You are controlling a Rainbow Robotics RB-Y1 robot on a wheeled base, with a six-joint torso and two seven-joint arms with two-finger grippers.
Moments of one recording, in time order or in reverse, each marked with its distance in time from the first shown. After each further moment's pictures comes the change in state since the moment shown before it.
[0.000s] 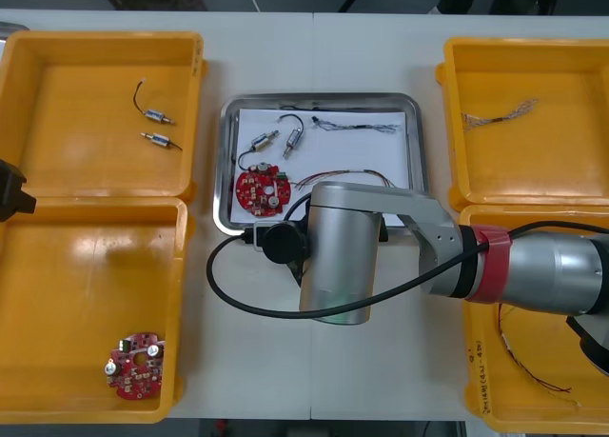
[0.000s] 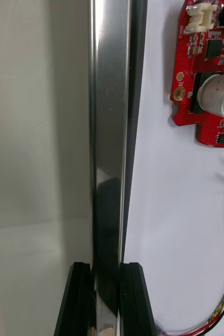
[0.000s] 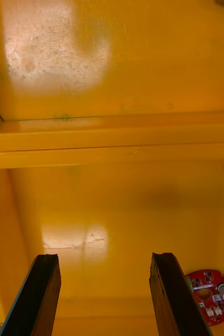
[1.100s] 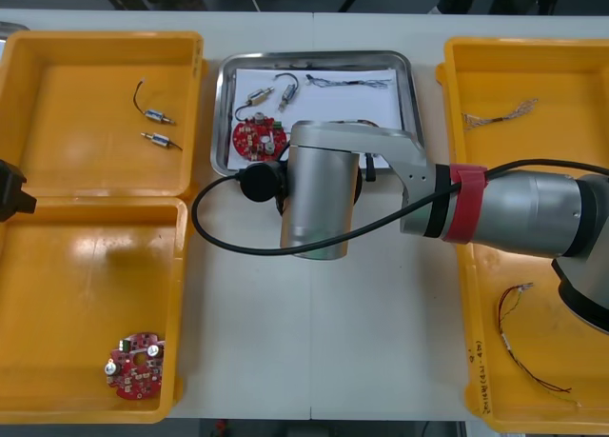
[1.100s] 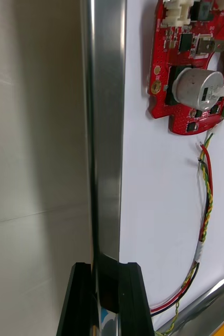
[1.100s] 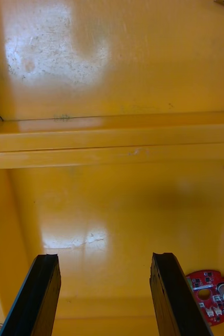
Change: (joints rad) right arm -0.192 0.038 0.011 0.205 -0.004 -0.065 0.000; left arm 0.000 0.000 0.000 0.000 0.000 0.000 0.000
